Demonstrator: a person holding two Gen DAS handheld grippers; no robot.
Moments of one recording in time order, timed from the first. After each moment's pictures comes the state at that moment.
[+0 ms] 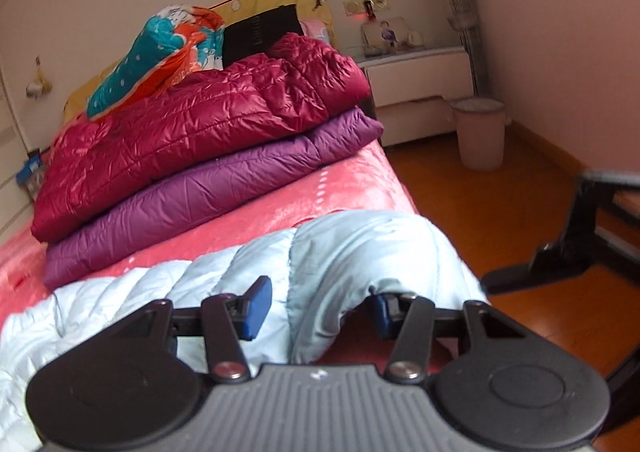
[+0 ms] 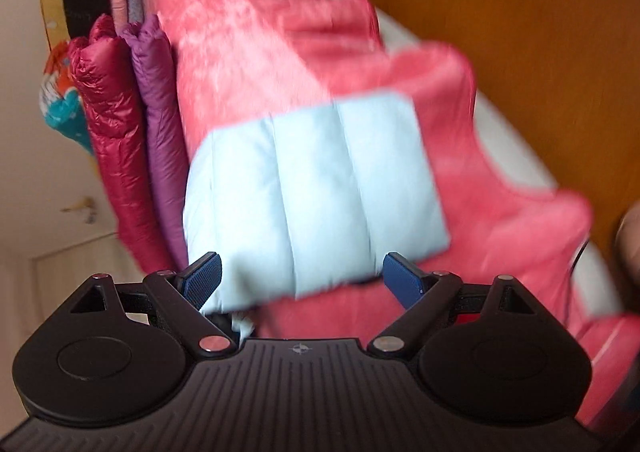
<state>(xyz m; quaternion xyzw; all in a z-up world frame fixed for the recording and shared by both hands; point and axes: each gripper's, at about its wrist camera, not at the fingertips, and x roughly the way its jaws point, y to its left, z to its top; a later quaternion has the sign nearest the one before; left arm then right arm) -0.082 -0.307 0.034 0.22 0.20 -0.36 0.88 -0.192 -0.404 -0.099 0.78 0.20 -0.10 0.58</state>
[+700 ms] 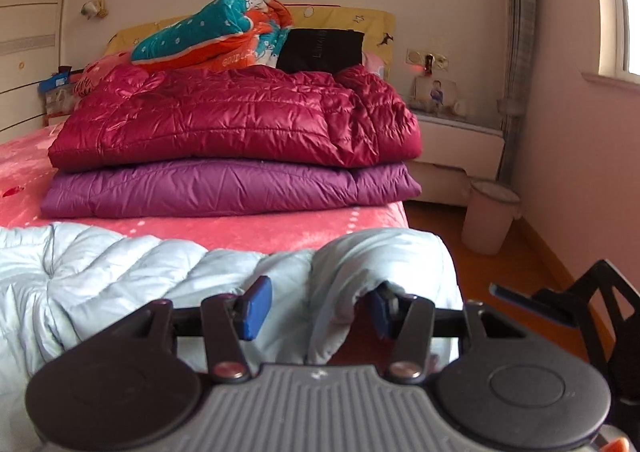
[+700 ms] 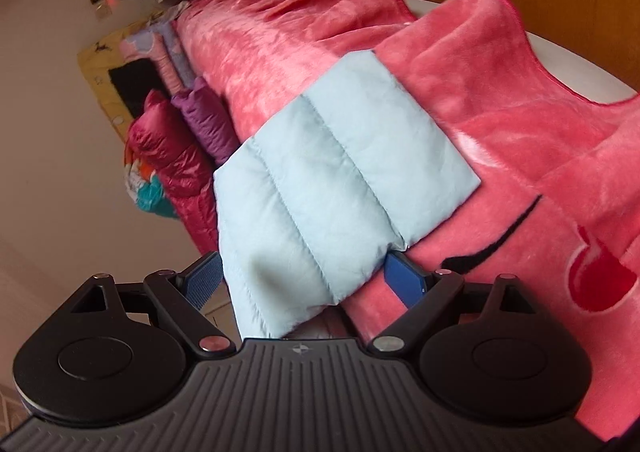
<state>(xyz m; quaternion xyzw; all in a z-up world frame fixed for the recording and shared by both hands) -0.050 -0.278 0.051 0.05 0.23 -0.34 0.91 -0.186 -0.366 -0.114 0.85 0.00 -0.07 0.52</state>
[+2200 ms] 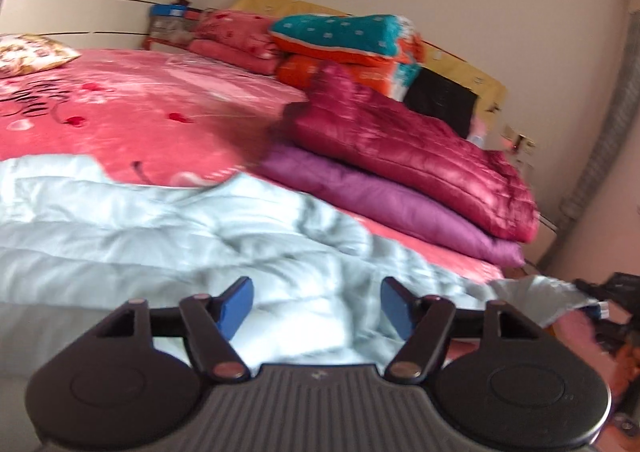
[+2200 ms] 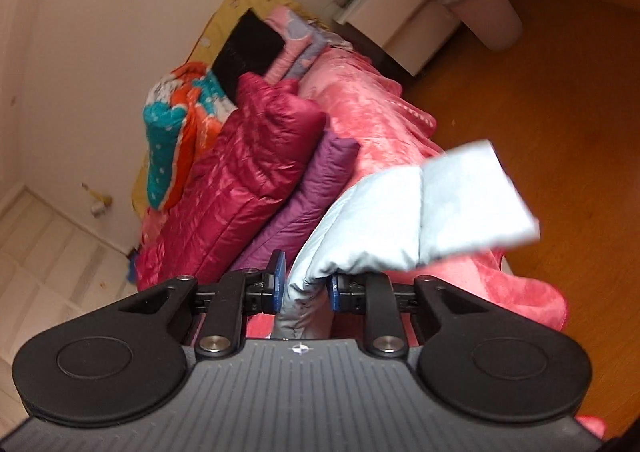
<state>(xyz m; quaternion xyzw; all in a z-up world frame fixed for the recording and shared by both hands) 0.015 -0.031 0.066 -0.11 0.28 -0.24 0.92 -0.117 -0.386 0.024 0.48 0.06 -0.21 0.85</state>
